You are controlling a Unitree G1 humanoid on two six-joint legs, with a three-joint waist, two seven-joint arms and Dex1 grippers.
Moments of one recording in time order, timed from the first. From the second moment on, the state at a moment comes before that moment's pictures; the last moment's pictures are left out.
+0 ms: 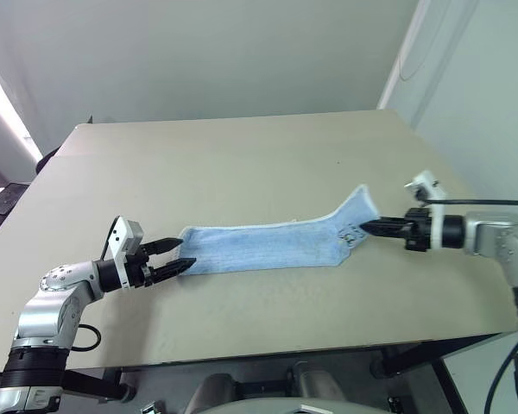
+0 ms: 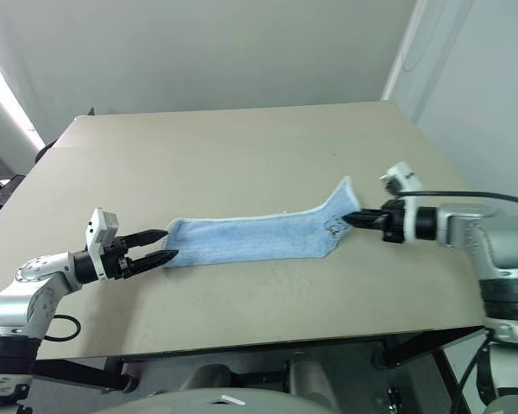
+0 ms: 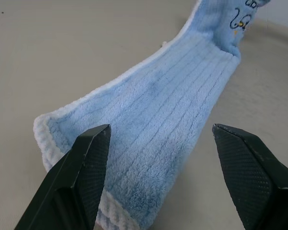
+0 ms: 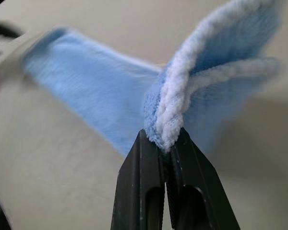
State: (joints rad) left arm -0.09 0.67 0.14 0.07 -0.51 0.34 -1.12; right arm -0.43 -0.82 -0.04 -0.05 0.57 0.98 1.02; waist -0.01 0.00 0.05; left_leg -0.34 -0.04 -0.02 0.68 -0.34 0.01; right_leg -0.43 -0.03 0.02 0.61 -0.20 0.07
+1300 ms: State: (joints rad) left arm -0.03 0.64 0.16 0.02 -0.55 0.39 -1.06; right arm -0.56 -0.42 0.10 0.04 0.53 0.85 1.04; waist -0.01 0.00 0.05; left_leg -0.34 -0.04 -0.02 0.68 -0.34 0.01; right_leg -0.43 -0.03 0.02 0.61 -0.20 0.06
